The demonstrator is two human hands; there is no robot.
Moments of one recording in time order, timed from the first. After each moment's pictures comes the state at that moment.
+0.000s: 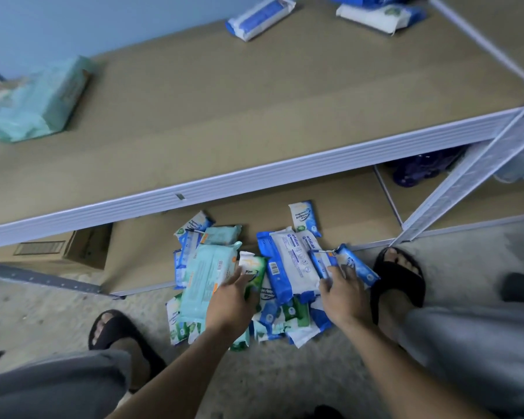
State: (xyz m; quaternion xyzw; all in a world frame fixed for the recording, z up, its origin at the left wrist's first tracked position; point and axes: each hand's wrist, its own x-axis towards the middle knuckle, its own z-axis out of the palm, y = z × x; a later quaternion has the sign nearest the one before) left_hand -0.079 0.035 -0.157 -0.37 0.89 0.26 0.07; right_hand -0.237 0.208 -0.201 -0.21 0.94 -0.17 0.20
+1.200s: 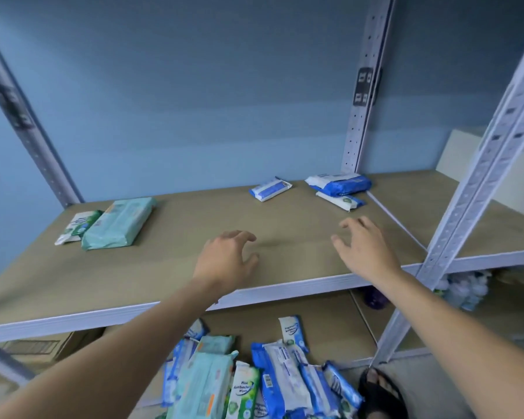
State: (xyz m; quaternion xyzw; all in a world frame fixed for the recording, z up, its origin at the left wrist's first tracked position) left_hand -0.177 -0.051 0.116 -0.21 0.95 0.13 -0.17; right_hand -0.366 0.159 0.121 -0.31 0.92 -0.23 -0.06
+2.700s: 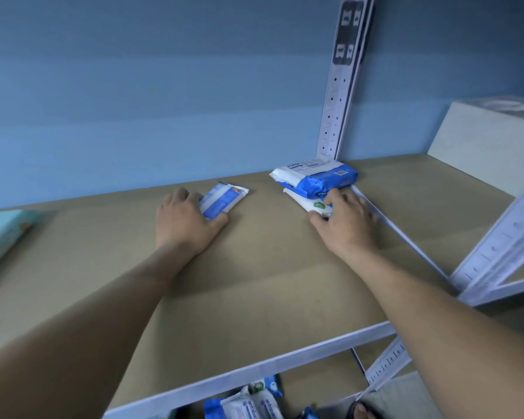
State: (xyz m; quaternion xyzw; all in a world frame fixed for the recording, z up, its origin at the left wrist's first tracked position) left_hand -0.377 -0.158 0.061 -0.32 0.91 0.11 -0.24; right_hand -0.521 0.084 0.069 -0.21 0.95 -0.22 -0.12
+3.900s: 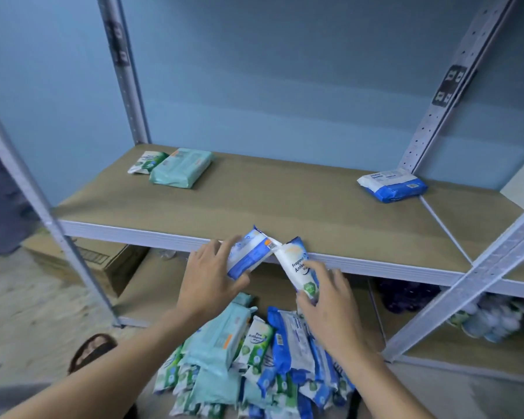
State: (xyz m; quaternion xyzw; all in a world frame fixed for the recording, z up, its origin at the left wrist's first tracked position) left_hand -0.039 -0.027 0.045 -0.32 0.89 0.13 -0.28; right_hand -0.196 0.153 0.056 -0.45 0.84 -0.30 0.02
